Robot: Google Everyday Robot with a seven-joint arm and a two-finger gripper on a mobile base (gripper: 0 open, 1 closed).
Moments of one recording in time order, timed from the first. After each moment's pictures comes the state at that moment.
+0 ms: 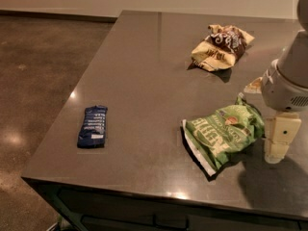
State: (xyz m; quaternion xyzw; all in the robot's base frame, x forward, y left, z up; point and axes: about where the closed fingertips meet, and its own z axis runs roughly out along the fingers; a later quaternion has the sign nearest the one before) arm 0.439 -0.239 0.871 -0.68 0.73 -0.01 0.07
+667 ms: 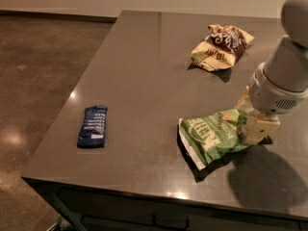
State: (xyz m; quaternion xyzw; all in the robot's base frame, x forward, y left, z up) arm 0.442 -0.218 0.861 -0.68 0.73 0.00 0.08
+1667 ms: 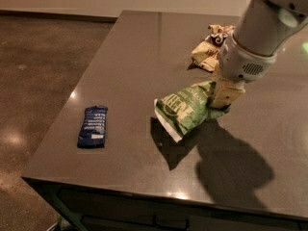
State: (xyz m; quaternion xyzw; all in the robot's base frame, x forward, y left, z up) arm 0.479 -0.150 0.906 -0.68 0.72 0.03 0.12
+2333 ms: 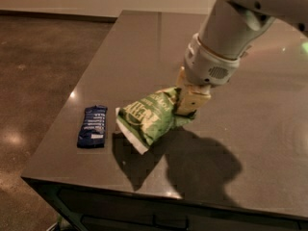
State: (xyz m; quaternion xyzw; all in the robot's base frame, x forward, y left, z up) arm 0.458 -0.067 0.908 -0.73 0.67 0.10 0.13
